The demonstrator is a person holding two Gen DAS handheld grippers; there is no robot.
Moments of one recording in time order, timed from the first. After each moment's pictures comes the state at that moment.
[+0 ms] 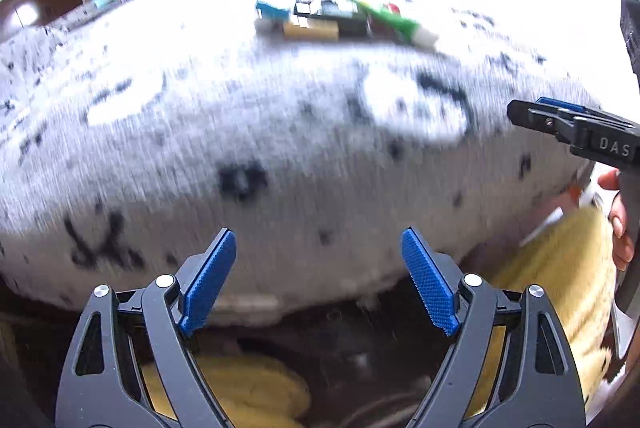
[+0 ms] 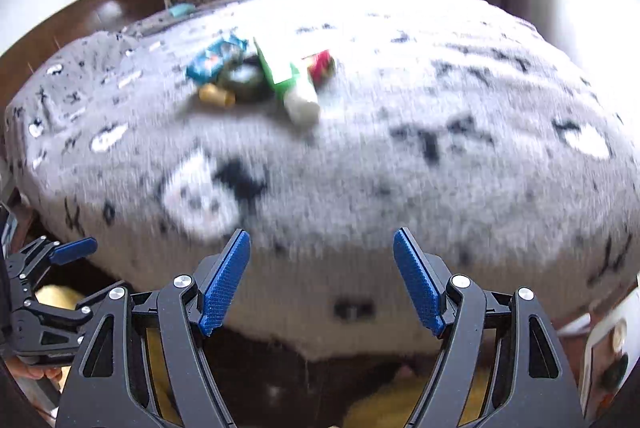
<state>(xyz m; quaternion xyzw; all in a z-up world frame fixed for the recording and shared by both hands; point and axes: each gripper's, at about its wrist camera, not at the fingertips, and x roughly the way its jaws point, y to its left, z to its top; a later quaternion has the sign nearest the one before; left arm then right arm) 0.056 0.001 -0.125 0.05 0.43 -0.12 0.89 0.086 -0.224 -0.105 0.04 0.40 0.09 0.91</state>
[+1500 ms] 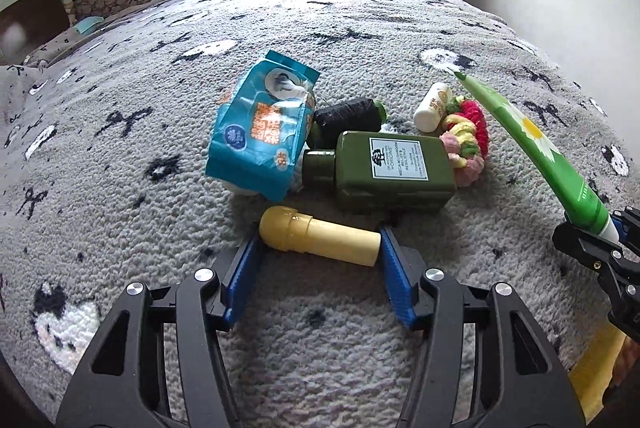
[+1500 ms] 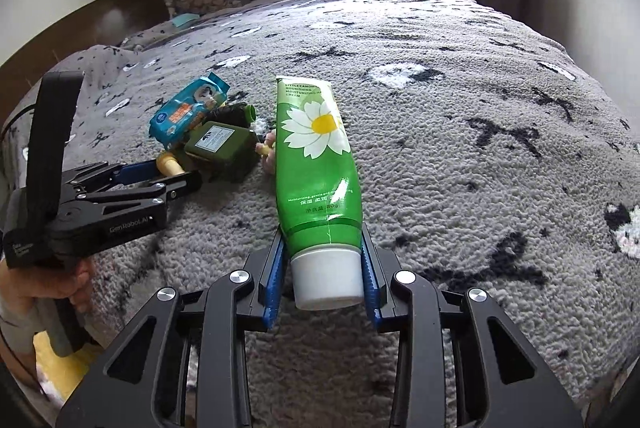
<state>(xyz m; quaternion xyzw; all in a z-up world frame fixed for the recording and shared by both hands) 0.236 -0.035 -0.123 0.05 0.42 -0.12 0.90 0.172 -0.229 -0.104 0.04 0.39 0.11 0.91</state>
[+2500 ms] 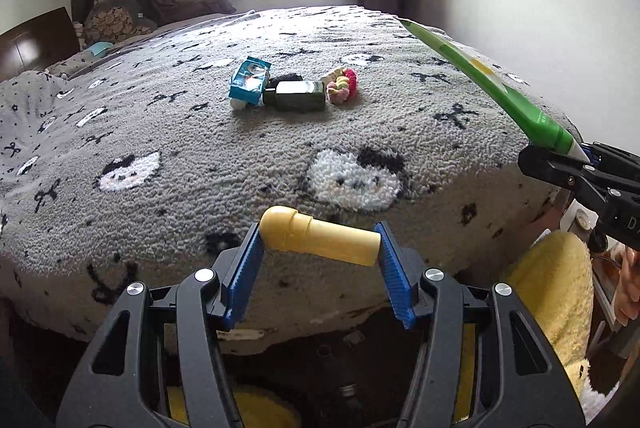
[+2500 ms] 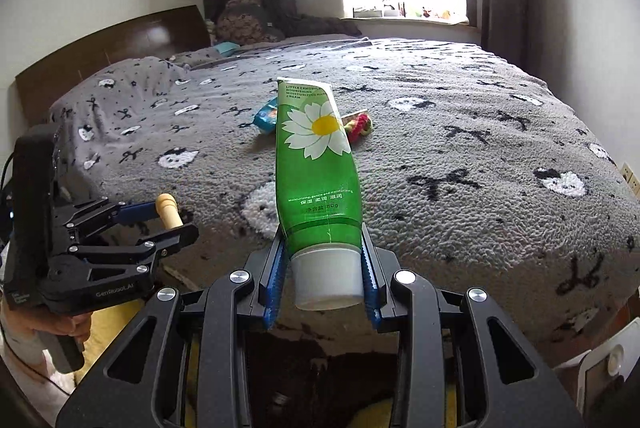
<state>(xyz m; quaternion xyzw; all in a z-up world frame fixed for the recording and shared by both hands) 0.020 -0.030 -0.087 0.06 0.36 -0.15 0.92 -0.001 -0.226 -0.058 0.02 0.32 0.14 0.94</state>
